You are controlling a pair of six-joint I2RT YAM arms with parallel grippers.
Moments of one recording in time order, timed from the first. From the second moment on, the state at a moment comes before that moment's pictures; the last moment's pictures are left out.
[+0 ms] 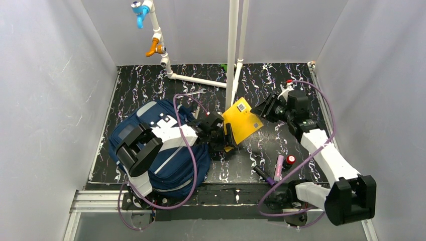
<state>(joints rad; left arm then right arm) -0.85 1.77 1.01 -0.15 0.17 -0.98 0.21 1.15 0.81 -0.19 -0.43 0.65</state>
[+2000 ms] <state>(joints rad) -0.69 1.38 1.53 -0.81 -0.03 -1.17 0.63 1.12 0.77 0.10 -0.42 1.05</state>
